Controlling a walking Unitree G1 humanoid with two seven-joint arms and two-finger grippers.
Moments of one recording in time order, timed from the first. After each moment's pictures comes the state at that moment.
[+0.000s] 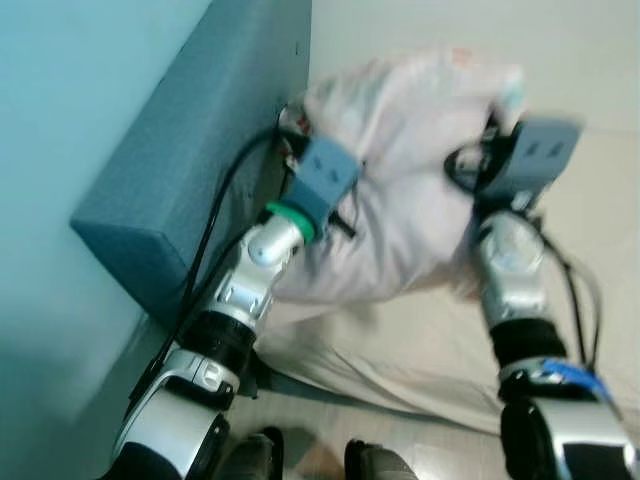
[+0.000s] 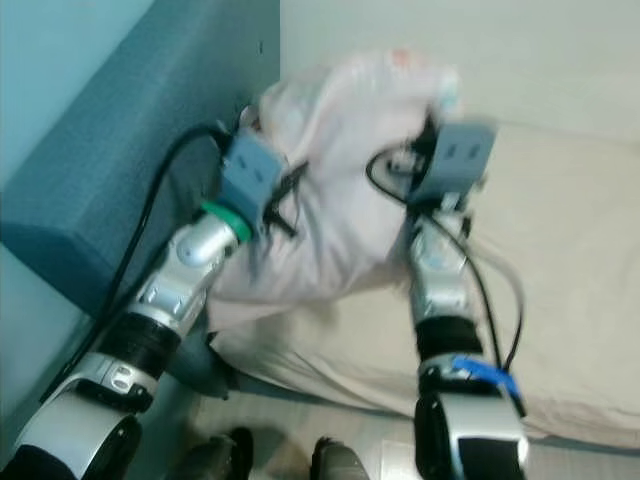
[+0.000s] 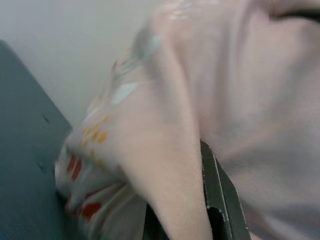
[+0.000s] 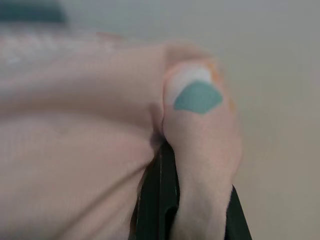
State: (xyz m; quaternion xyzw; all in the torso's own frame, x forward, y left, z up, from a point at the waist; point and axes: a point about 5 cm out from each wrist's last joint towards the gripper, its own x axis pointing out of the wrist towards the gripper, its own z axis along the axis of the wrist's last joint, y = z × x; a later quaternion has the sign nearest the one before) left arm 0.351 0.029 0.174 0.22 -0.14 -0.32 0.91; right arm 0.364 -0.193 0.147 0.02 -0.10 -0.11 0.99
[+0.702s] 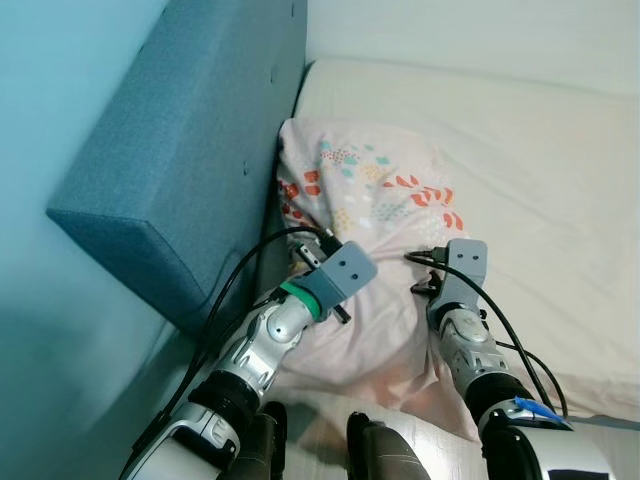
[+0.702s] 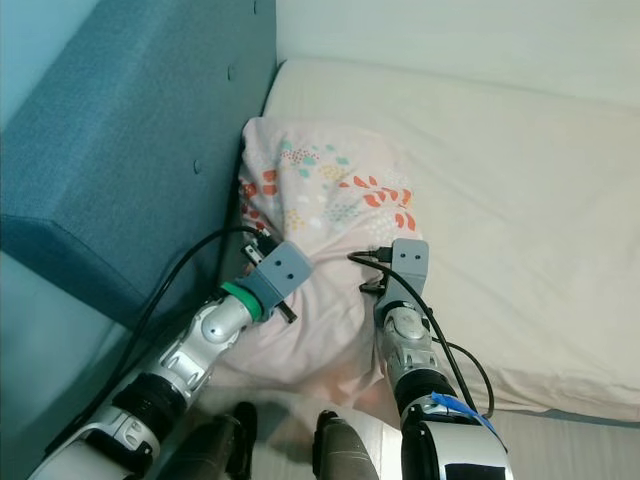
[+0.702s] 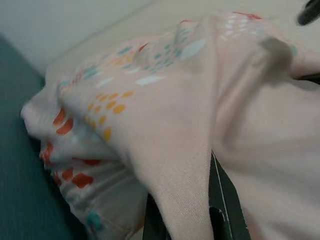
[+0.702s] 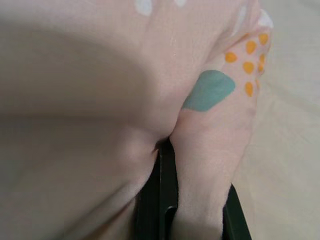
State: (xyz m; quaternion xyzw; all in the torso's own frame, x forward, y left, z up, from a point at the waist) left arm 0.323 0.020 0.102 0.22 -0.05 -0.30 0.93; right arm 0.345 -0.183 0.059 0.00 0.15 -0.07 0.99
